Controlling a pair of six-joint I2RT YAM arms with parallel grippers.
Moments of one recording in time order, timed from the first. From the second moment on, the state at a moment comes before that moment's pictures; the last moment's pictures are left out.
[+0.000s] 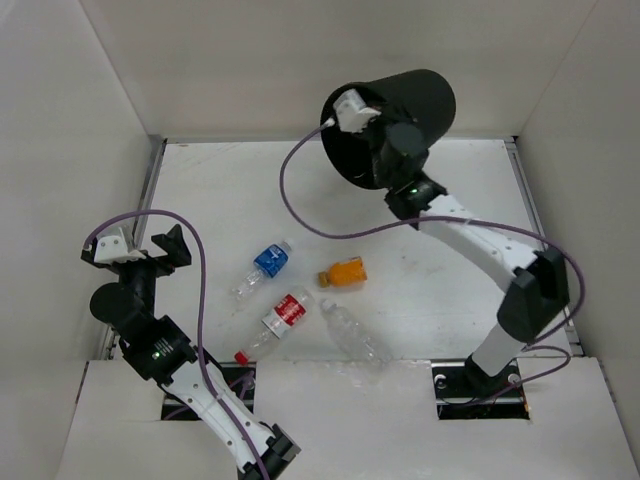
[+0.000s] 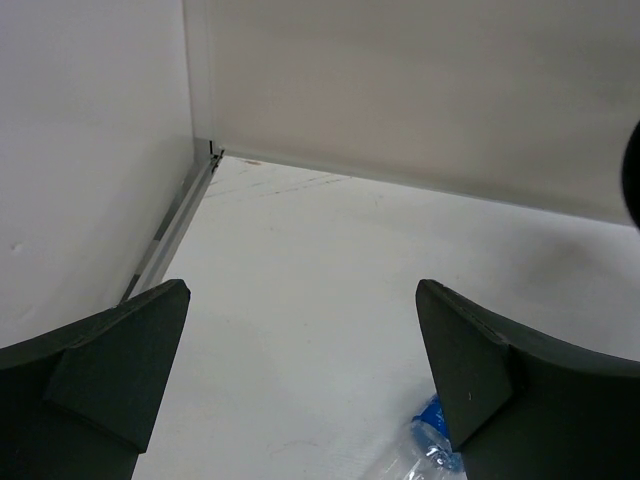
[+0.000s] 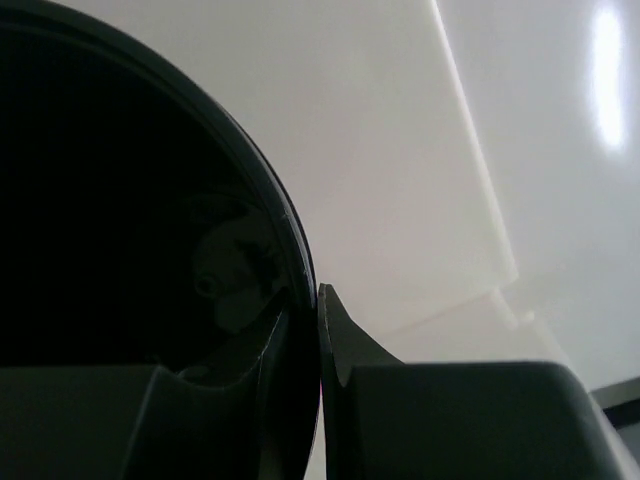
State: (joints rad) left arm 0.81 0.35 0.68 -0.22 0.69 -0.22; right arm 0.68 1.69 1.48 0.49 0.62 -1.24
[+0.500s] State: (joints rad) left arm 0.81 0.38 0.68 -0.23 0.72 -0.22; right arm 0.11 1.56 1.81 -0.50 0.03 -0.06
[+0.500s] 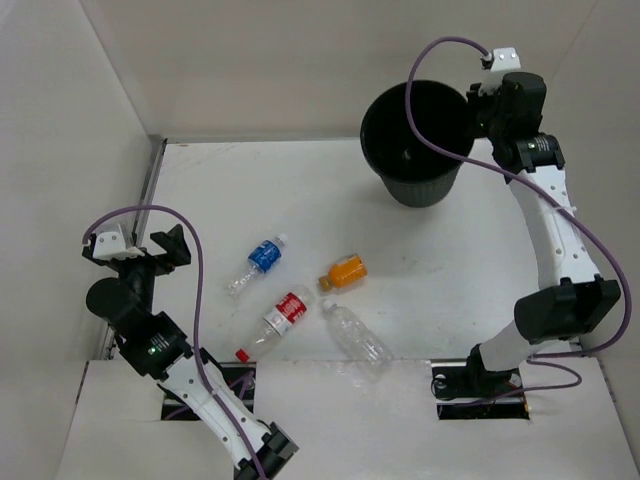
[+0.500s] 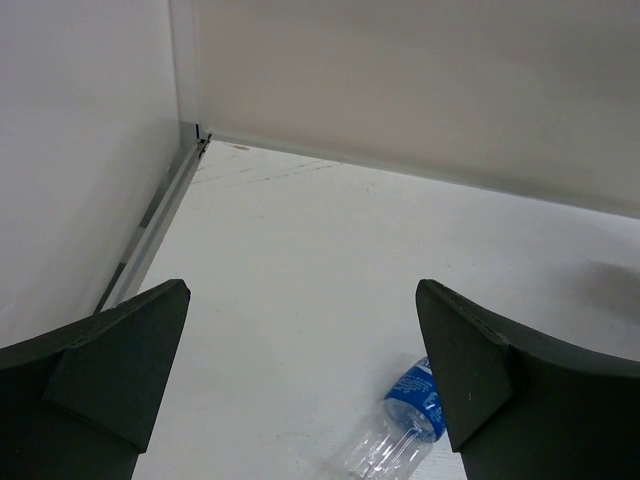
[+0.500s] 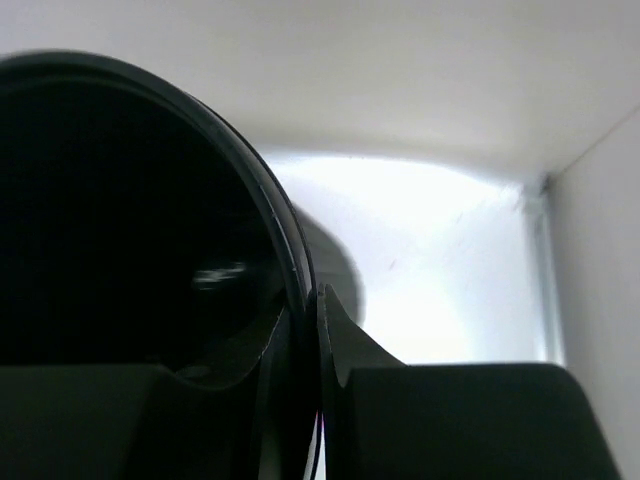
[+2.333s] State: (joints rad) left arm 0.19 1.00 0.91 -0.68 0.36 0.38; right arm 0.12 0.98 1.79 -0.77 -0.14 -0.01
